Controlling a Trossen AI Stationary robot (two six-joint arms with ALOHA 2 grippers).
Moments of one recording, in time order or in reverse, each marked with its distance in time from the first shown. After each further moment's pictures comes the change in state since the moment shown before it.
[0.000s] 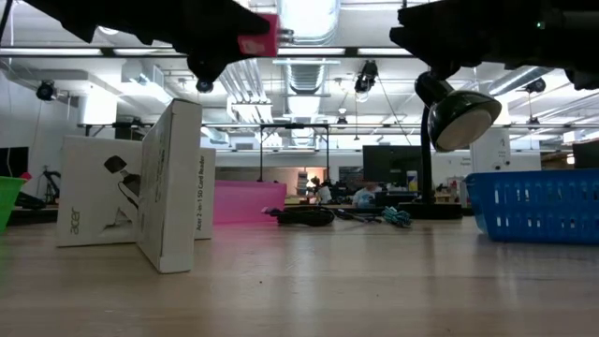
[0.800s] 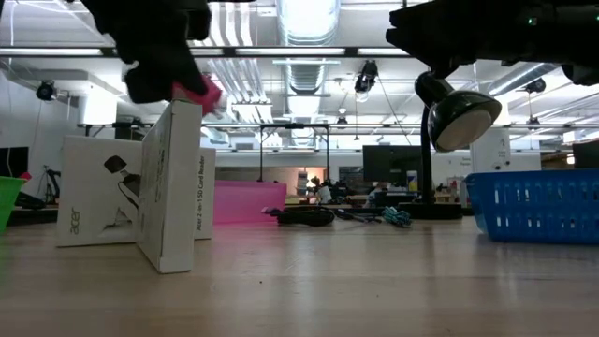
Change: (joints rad) left arm -0.002 -0.068 0.216 -0.890 0.018 -0.540; right arm -0.003 0.000 0.022 -0.016 0.079 -0.004
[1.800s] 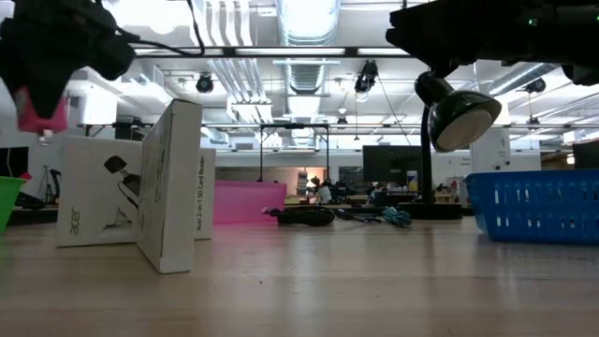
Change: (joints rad) left arm -0.008 -0.077 0.073 -0.741 0.296 -0.570; right arm 0.000 0.000 0.000 -0.003 -0.001 -0.019
